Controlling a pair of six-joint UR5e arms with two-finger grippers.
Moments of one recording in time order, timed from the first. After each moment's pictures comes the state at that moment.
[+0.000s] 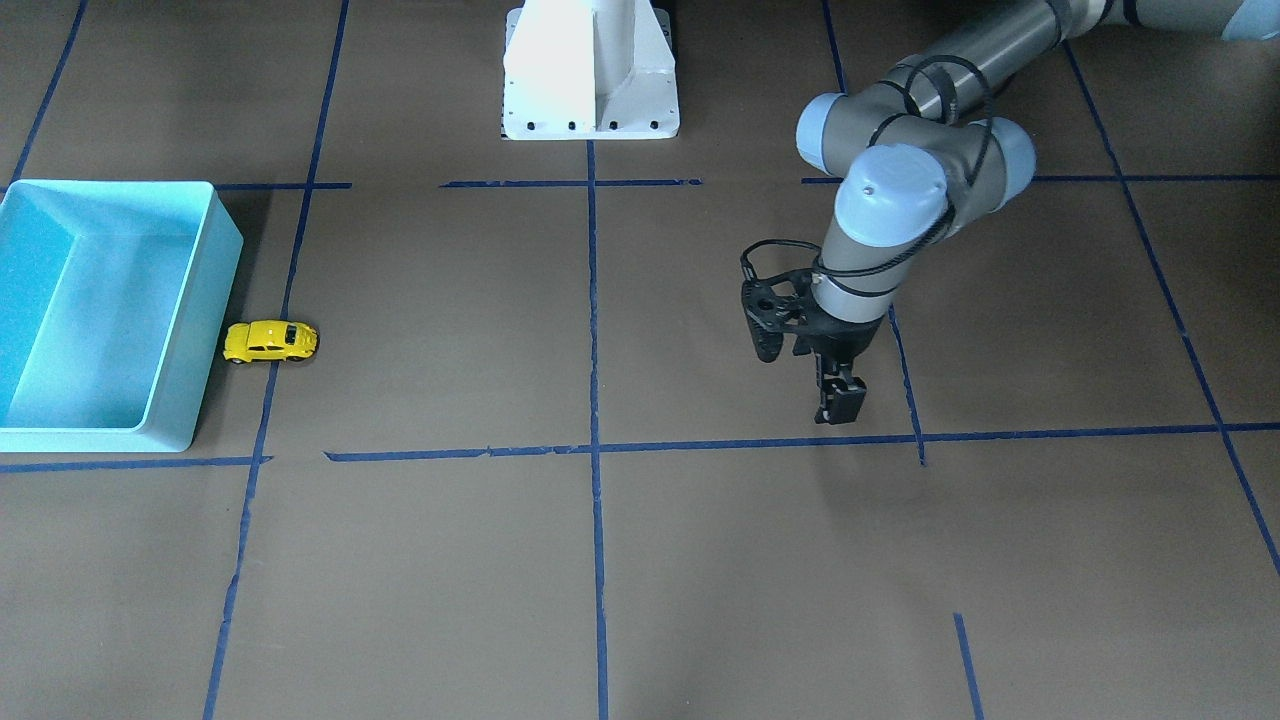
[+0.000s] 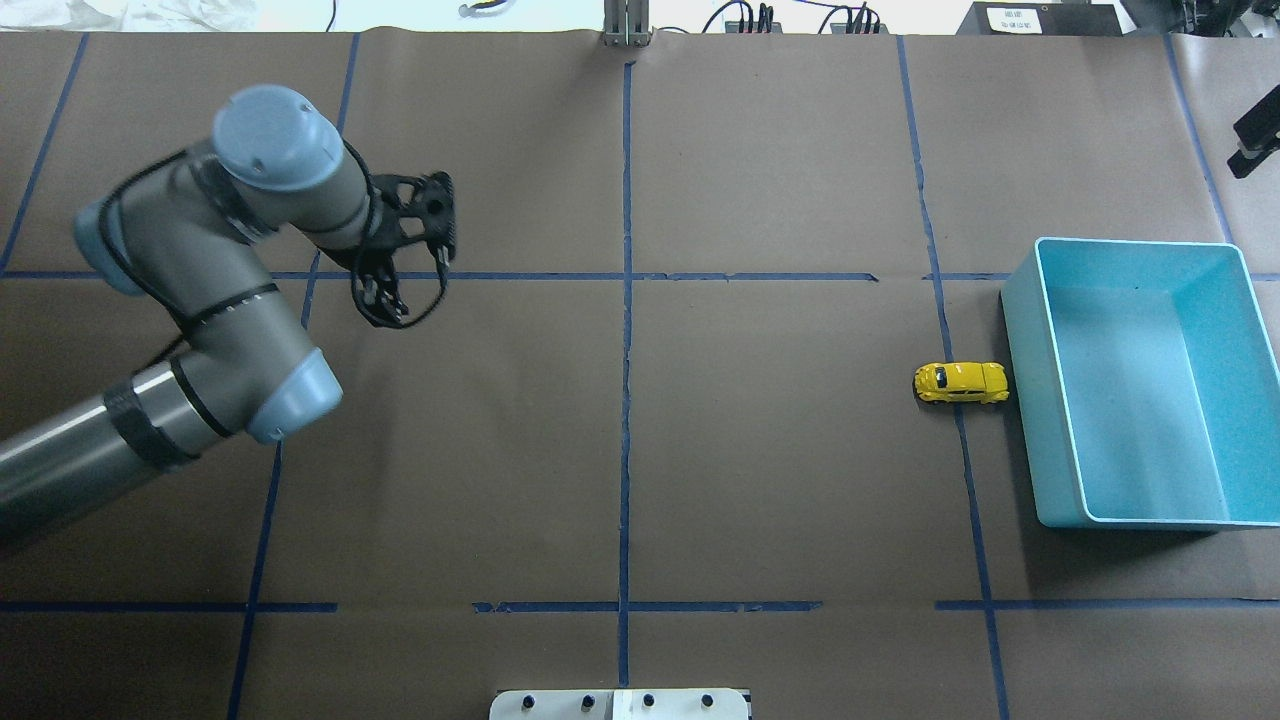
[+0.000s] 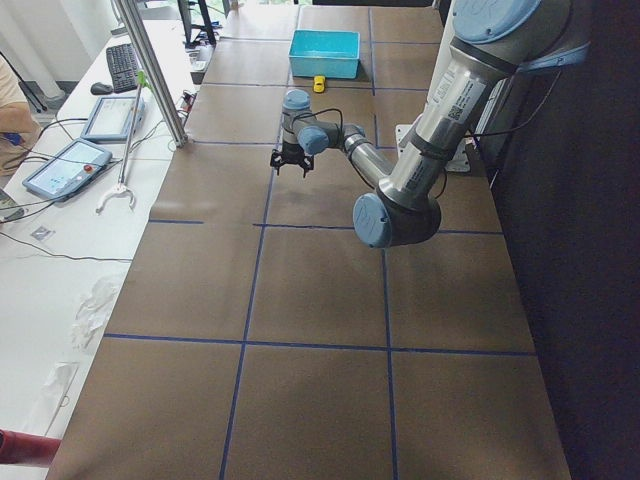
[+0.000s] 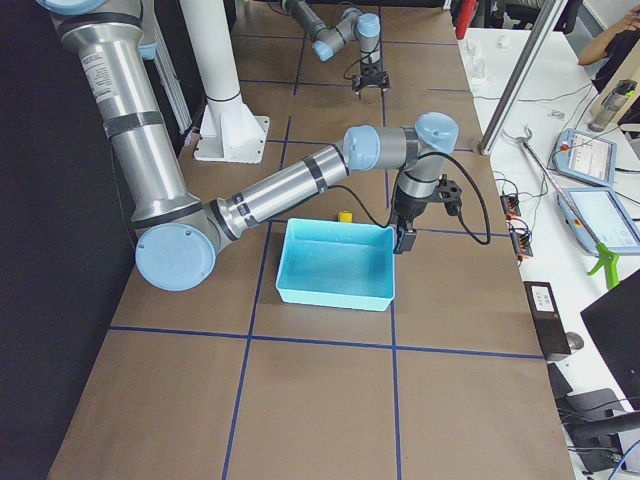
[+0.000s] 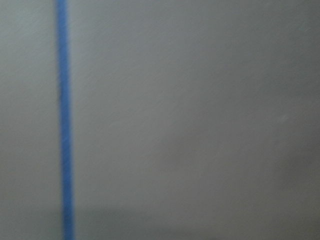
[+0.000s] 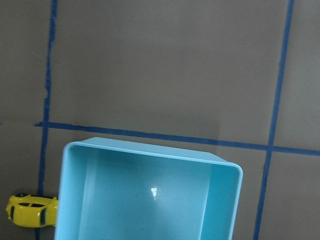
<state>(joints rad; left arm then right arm) -0.82 -2.11 -1.55 -1.74 -1.98 0.44 1.35 -1.24 1.81 -2.01 2.26 0.10</state>
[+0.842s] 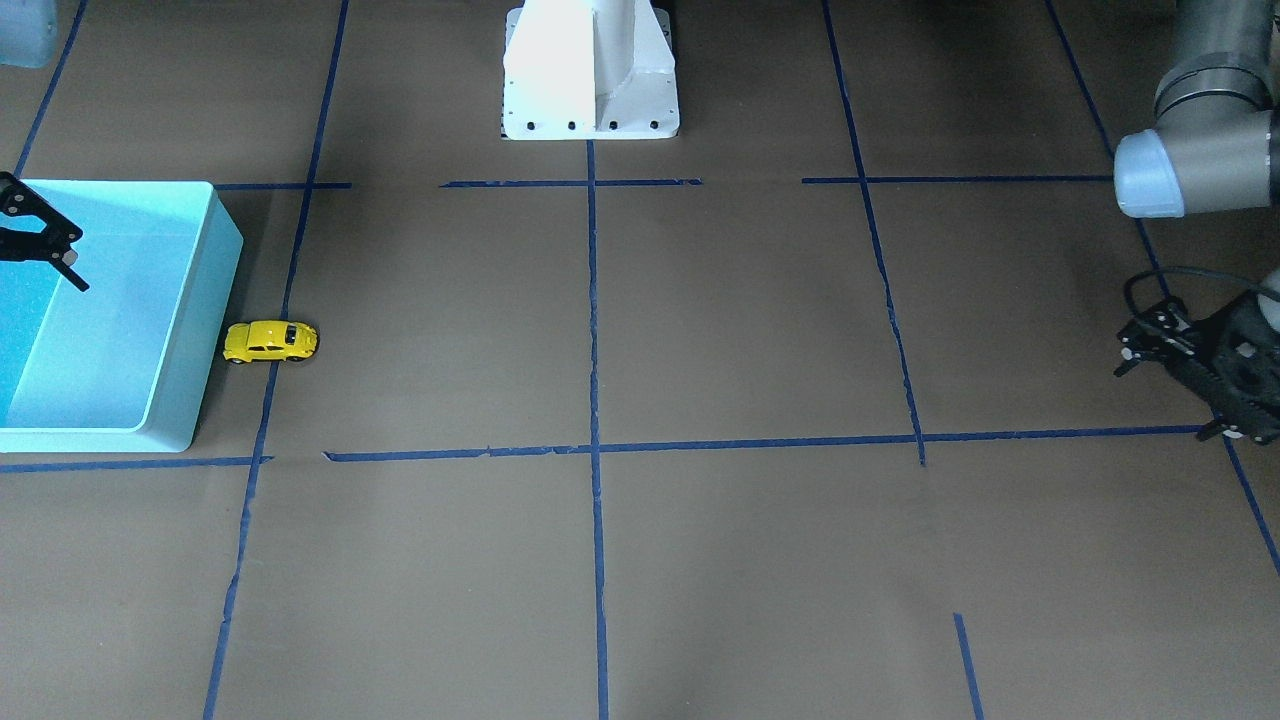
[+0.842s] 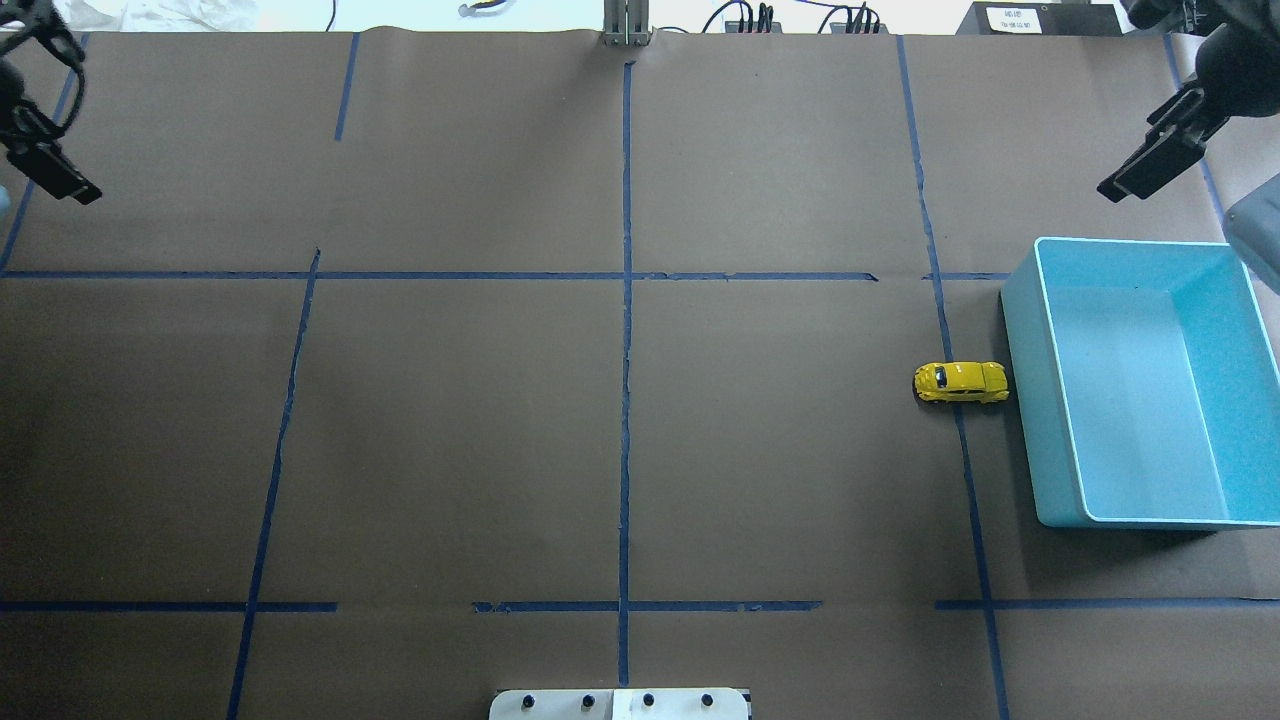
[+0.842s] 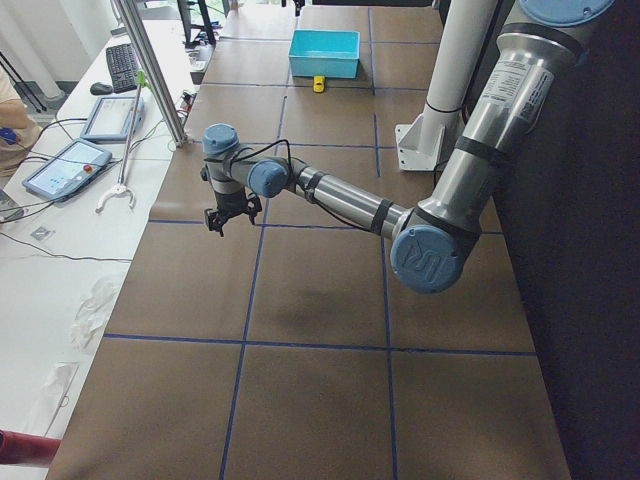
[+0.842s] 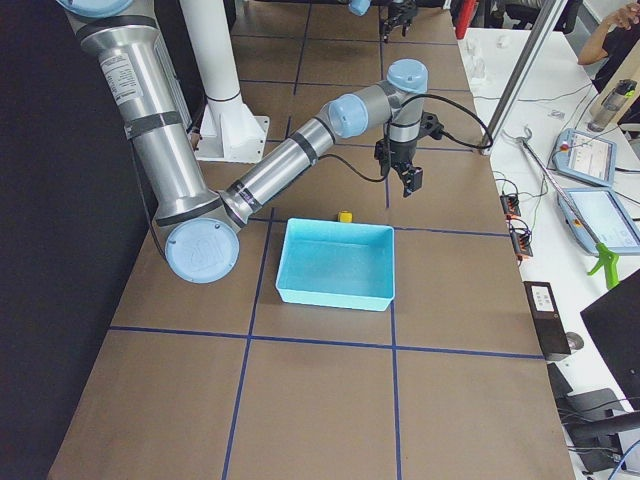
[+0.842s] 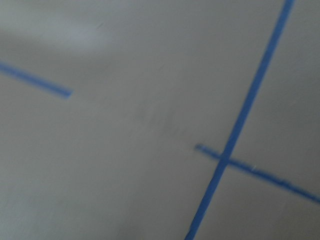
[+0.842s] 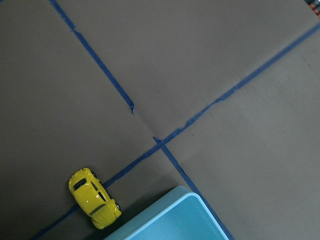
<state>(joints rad) -1.28 -1.90 -1.54 -1.59 -2.29 0.39 1.18 -1.24 1.95 -1.78 2.24 -0.34</state>
